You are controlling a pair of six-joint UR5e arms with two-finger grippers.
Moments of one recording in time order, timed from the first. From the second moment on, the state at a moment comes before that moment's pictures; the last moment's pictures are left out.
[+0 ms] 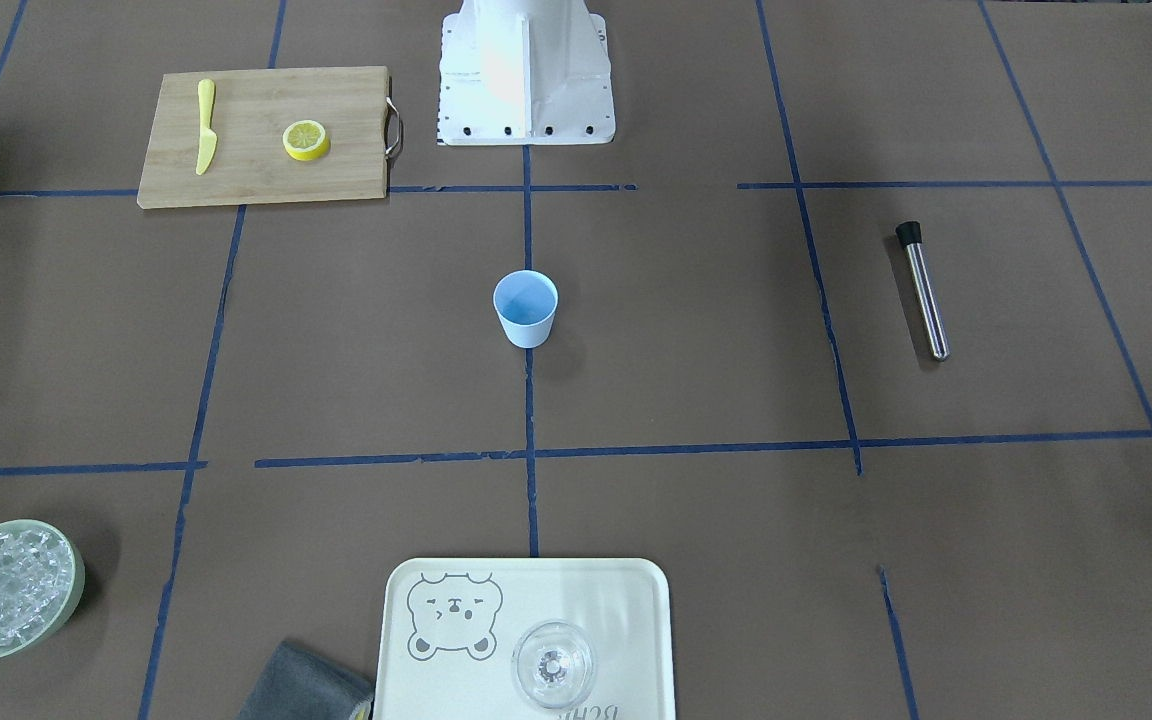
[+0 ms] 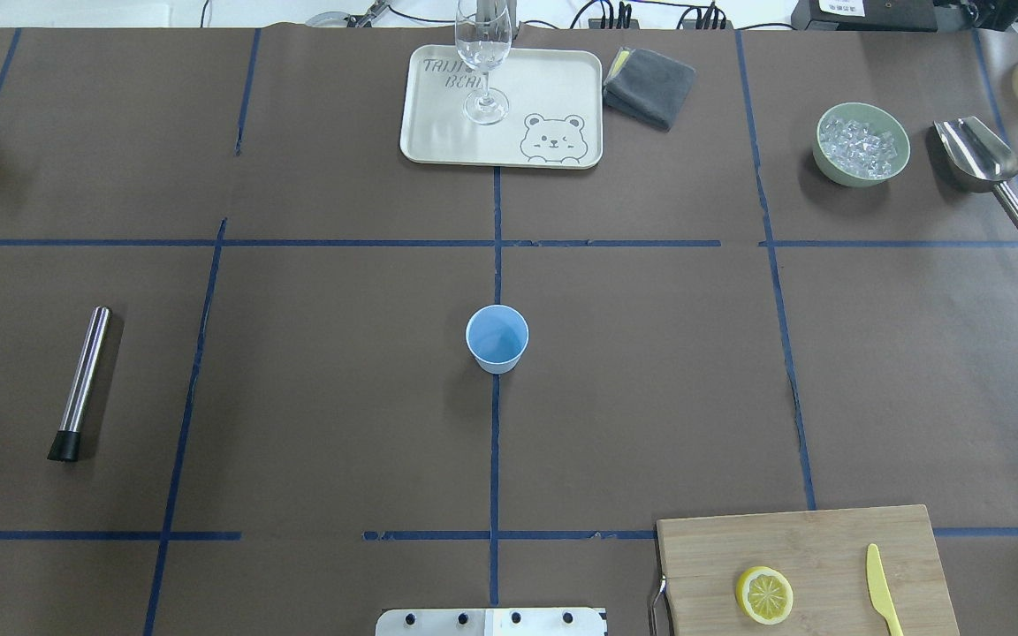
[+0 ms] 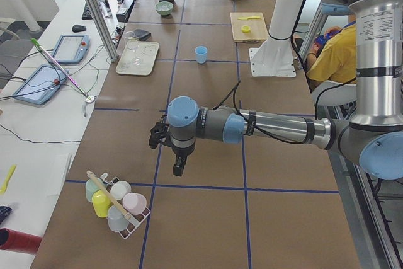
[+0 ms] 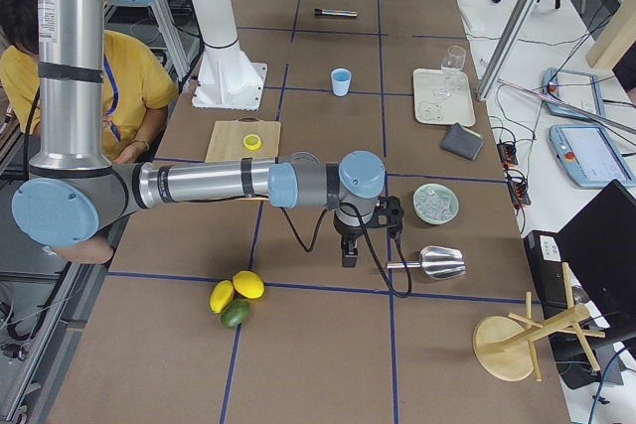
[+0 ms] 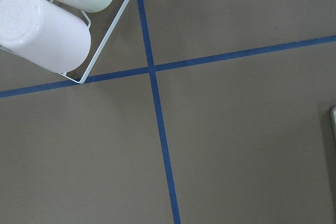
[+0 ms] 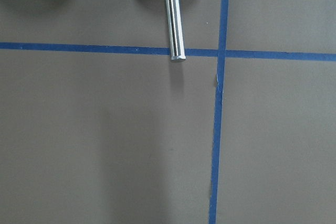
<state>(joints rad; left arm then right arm) -1.54 -1.45 -1.81 -1.64 -2.37 0.05 1.50 -1.65 1.77 -1.65 2.39 0.05</state>
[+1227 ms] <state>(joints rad) -1.53 -1.43 -1.79 -1.79 -2.48 0.04 1.31 -1.78 1.90 -1.27 2.41 0.36</state>
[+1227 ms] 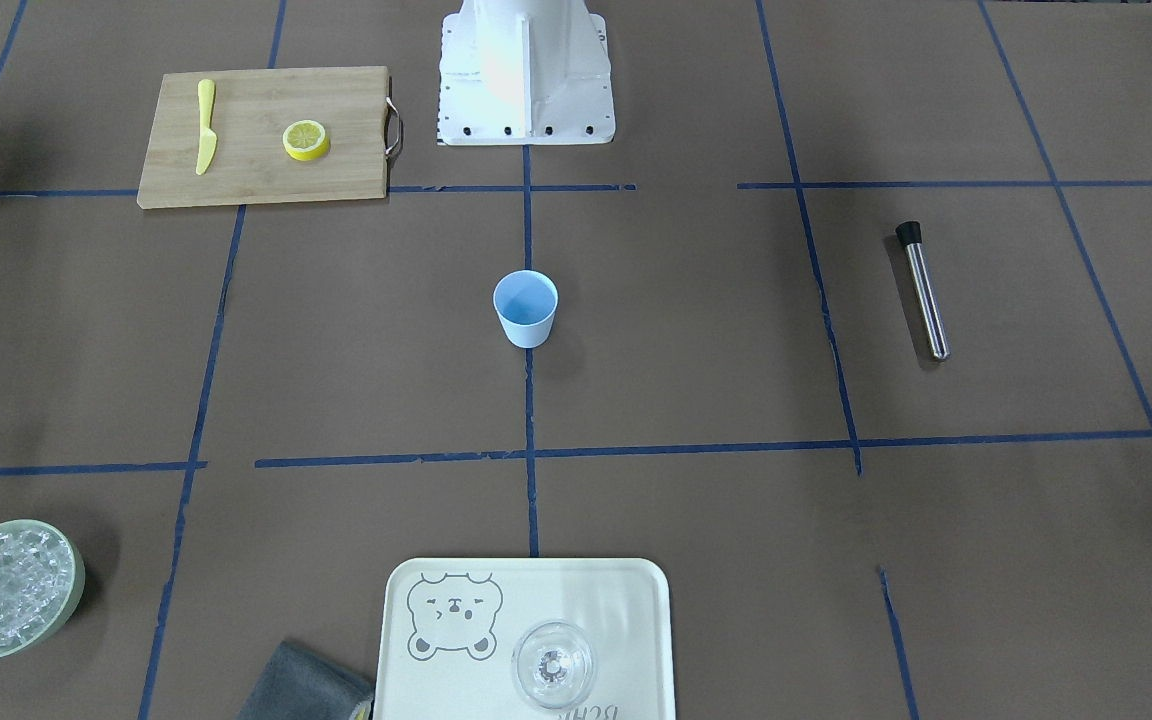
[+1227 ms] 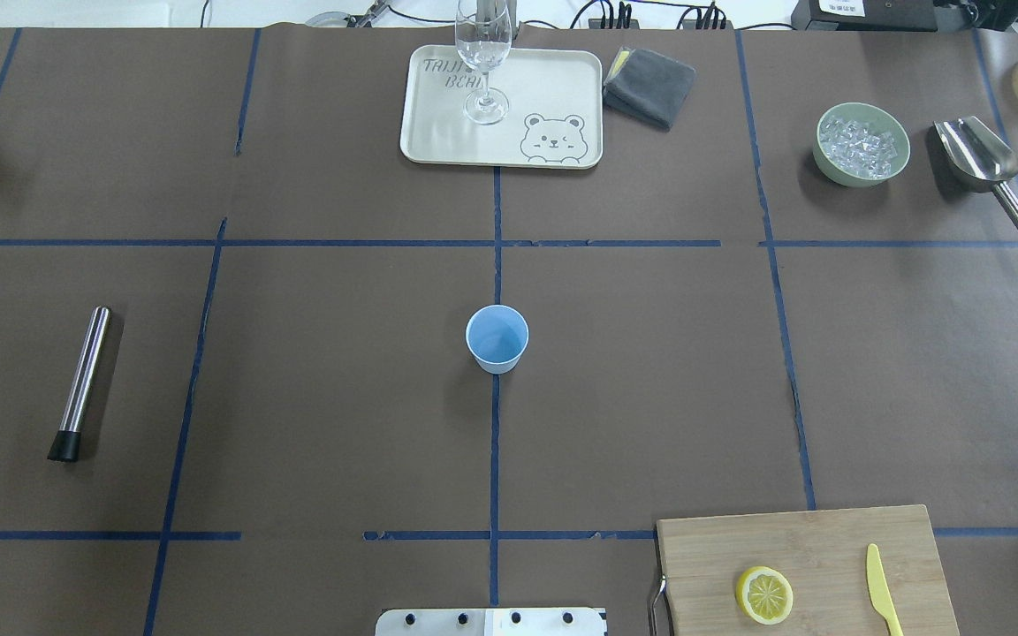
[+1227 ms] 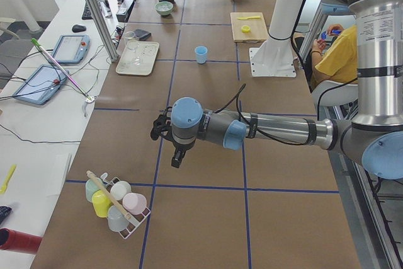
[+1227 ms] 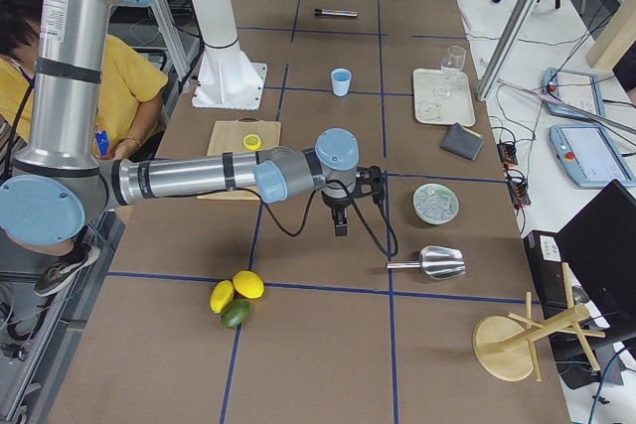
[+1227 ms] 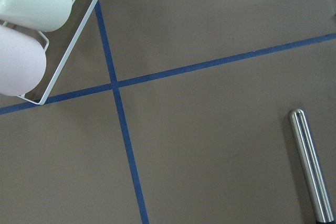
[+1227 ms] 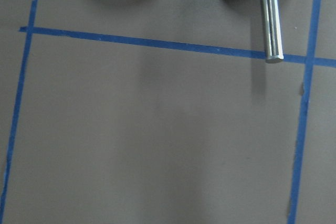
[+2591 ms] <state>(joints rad) -1.52 -1.43 -1.78 -1.80 -2.48 0.04 0.23 -1.90 2.25 -1.02 1.69 1.43</state>
